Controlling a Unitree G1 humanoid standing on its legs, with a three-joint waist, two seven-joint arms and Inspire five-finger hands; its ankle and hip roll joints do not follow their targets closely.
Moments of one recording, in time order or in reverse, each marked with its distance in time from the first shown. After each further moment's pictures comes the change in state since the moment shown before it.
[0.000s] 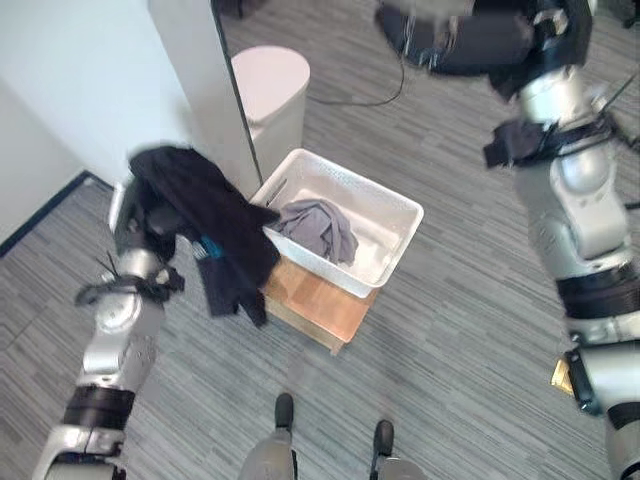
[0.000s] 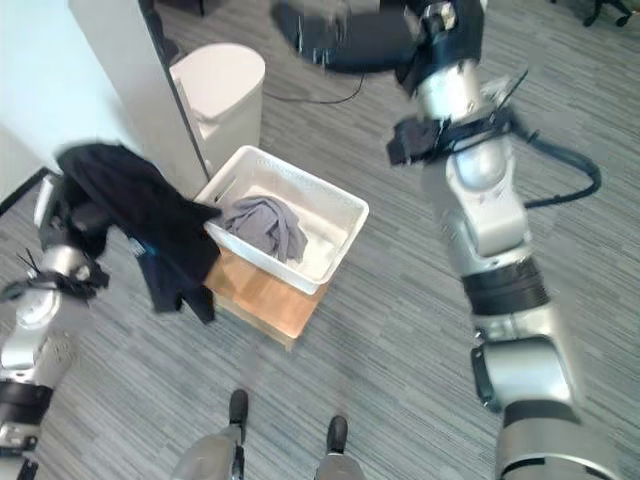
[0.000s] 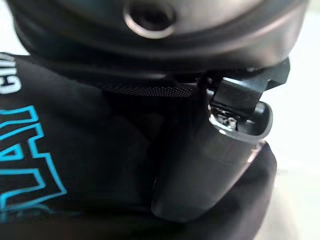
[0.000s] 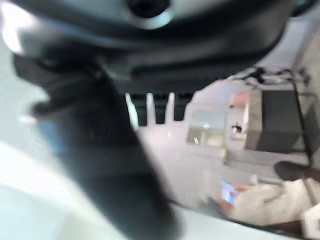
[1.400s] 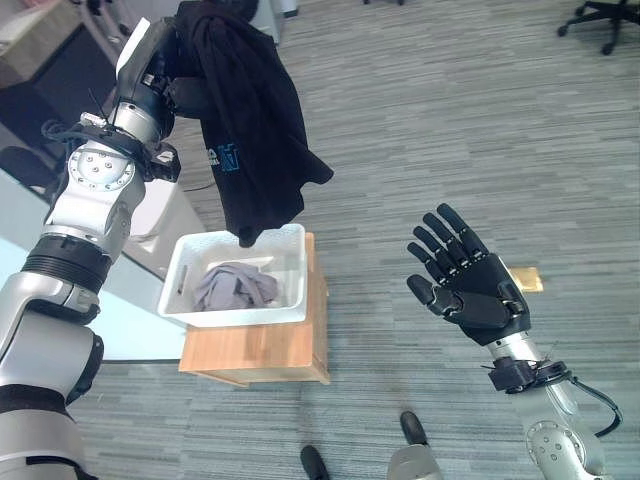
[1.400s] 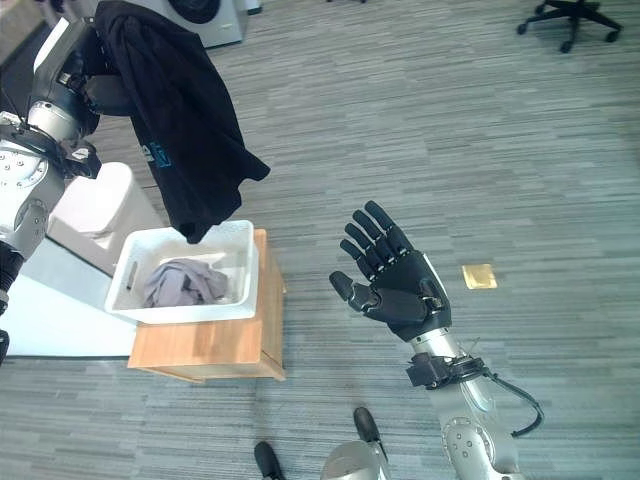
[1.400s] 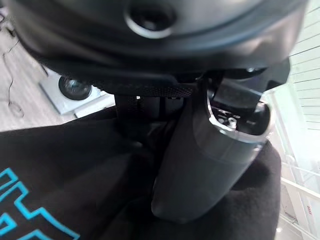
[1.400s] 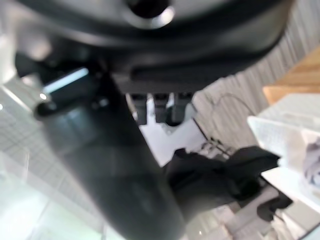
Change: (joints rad) left arm -0.708 0.107 -0.546 0.658 0.000 -0.029 -0.204; right arm 0.812 0.112 -0.163 -0.211 0.322 0.094 0.355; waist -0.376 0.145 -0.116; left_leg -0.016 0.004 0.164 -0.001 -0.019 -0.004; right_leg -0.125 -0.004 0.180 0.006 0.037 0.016
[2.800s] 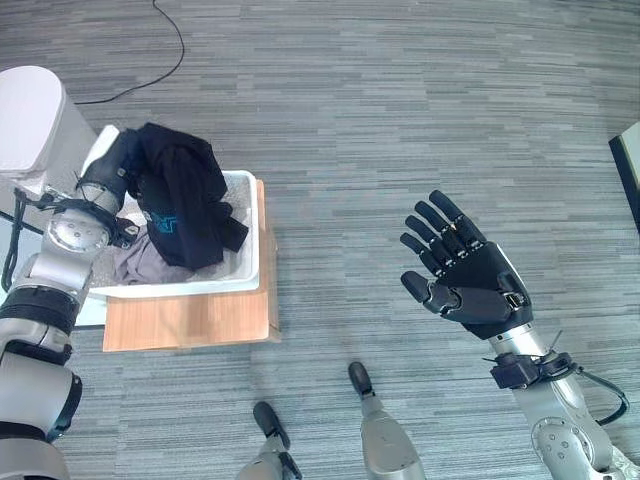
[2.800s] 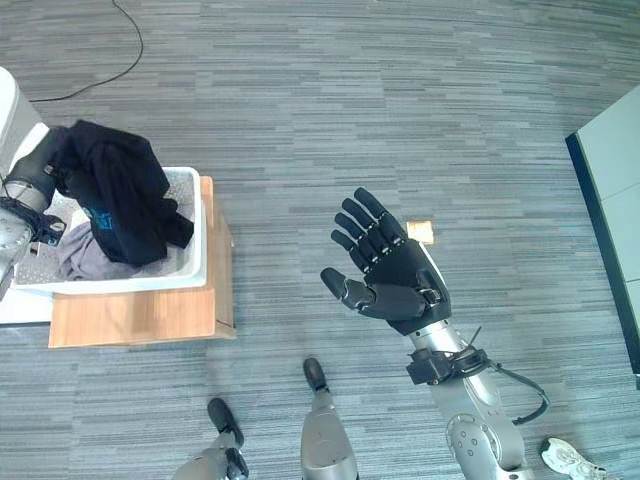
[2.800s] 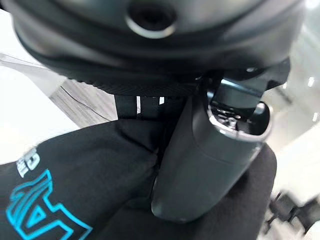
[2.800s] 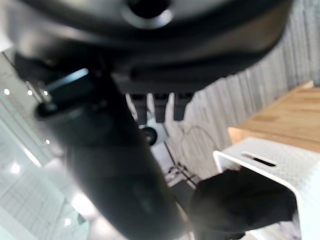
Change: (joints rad) left arm 0.234 0.095 0.058 0.123 0.505 0.042 0.040; right arm -0.019 -0.053 0.020 -0.069 0.000 -0.001 -0.002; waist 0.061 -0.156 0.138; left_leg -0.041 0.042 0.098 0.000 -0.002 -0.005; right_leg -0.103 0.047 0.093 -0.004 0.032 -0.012
